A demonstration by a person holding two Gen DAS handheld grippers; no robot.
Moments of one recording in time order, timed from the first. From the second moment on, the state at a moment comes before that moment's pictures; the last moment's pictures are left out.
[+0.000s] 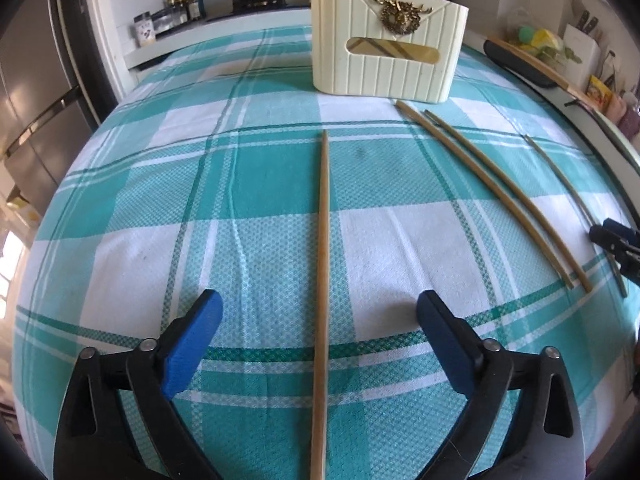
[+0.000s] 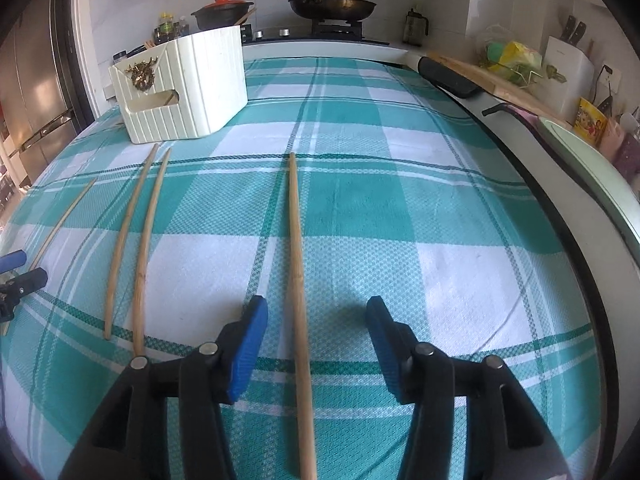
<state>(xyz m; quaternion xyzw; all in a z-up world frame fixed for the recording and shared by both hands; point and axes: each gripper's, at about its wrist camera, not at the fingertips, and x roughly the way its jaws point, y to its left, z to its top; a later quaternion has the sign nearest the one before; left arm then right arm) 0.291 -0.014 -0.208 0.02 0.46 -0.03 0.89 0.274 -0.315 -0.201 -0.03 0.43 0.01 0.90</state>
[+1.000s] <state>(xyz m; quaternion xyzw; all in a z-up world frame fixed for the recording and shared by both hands) 0.308 0.007 -0.184 0.00 0.52 -0.11 0.85 0.290 -0.322 -0.192 -0.03 0.52 0.09 0.85</state>
